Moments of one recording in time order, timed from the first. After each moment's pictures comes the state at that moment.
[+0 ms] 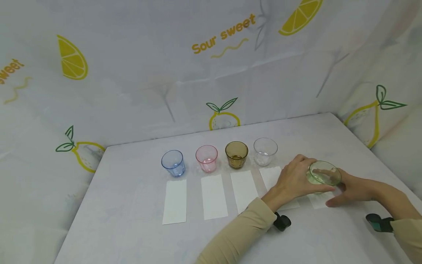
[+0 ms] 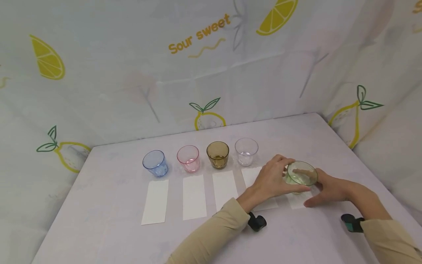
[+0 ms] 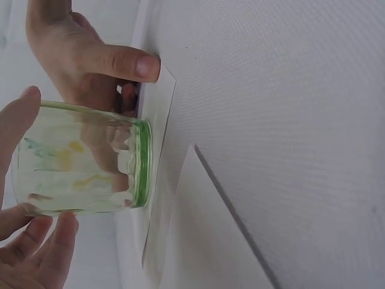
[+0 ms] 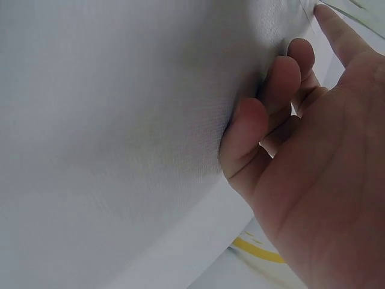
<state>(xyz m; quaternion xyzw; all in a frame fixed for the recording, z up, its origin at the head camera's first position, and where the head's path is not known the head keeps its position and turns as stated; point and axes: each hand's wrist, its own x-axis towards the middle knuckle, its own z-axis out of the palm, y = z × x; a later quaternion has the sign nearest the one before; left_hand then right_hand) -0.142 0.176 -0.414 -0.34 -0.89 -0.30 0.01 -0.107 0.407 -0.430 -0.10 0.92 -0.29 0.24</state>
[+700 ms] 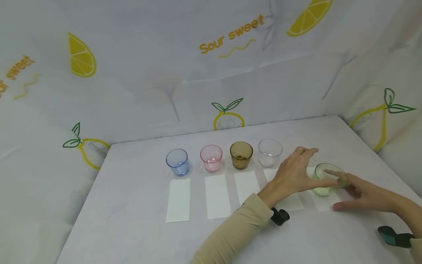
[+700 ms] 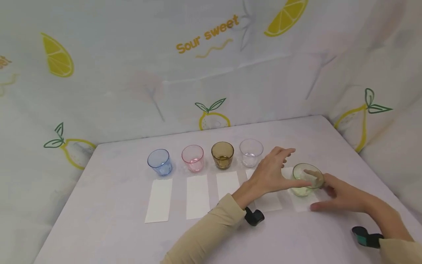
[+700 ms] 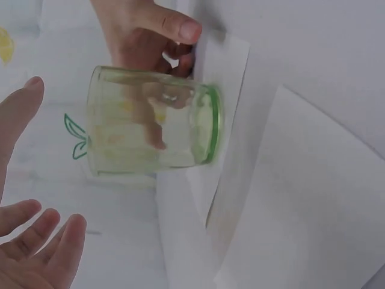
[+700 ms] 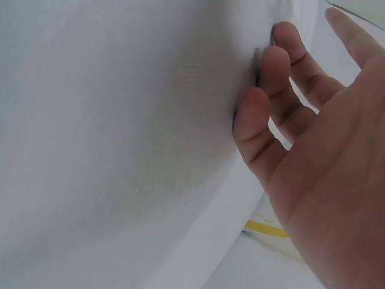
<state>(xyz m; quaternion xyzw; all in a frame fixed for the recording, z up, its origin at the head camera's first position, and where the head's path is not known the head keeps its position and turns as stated) -0.150 0.156 -0.381 -0.33 -0.90 -0.27 -0.01 -0.090 0.413 -0.436 -0.14 0.94 -0.28 0.12</state>
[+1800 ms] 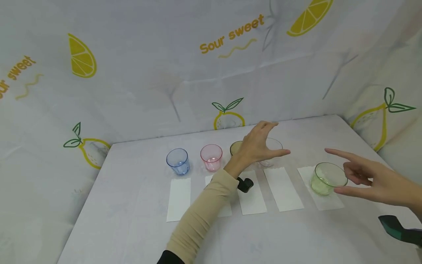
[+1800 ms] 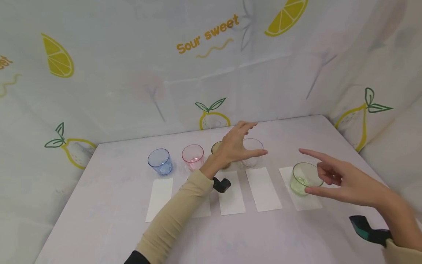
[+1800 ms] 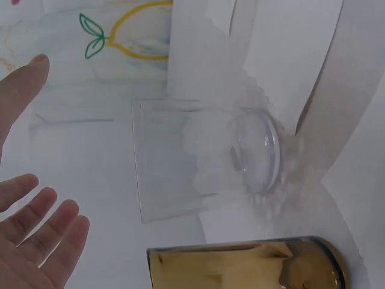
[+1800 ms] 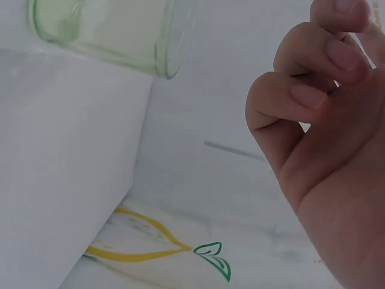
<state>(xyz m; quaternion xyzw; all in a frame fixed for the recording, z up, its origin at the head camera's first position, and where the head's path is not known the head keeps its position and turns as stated) -0.225 0.079 -0.353 -0.34 -0.90 -0.28 0.04 -0.083 0.367 -0.355 -0.27 0.91 -0.31 -0.08</state>
